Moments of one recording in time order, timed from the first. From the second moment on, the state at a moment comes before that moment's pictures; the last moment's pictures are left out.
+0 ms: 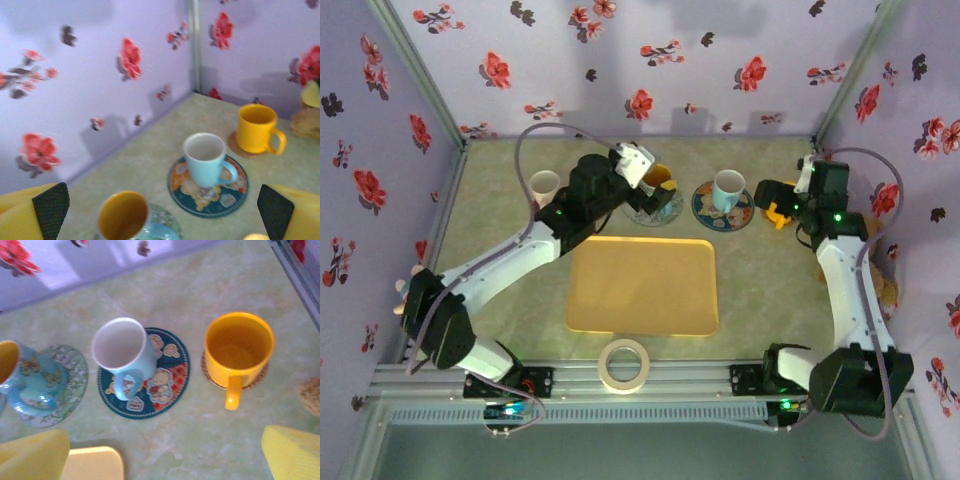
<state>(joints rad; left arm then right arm) -0.76 1.48 1.25 0.09 0.01 0.17 -0.07 1.14 1.10 -0.64 -0.16 0.20</state>
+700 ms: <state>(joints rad) -0.55 0.92 0.55 0.18 -0.60 0.19 -0.01 0.70 0.44 -0.09 -0.01 0.22</state>
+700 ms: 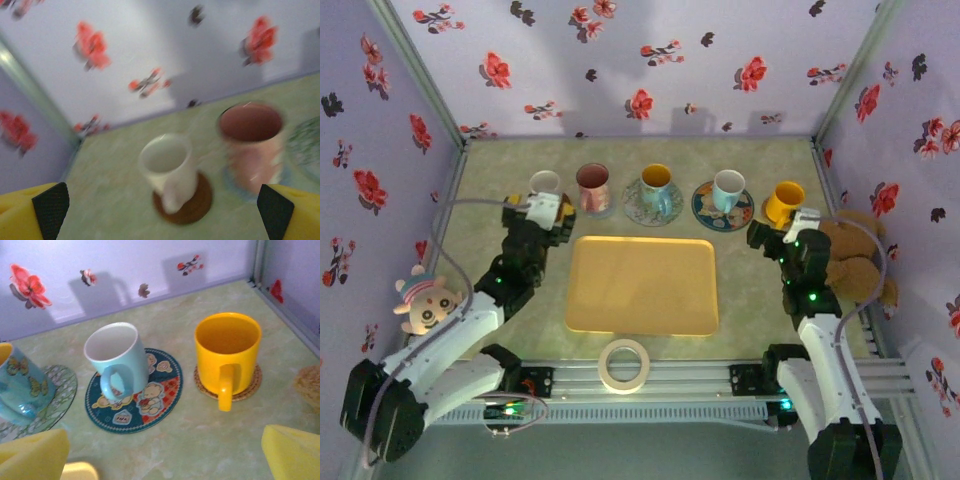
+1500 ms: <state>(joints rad) -0.23 1.21 0.37 0.50 -0.47 0.04 -0.01 0.78 0.14 0.36 0.22 0.18</state>
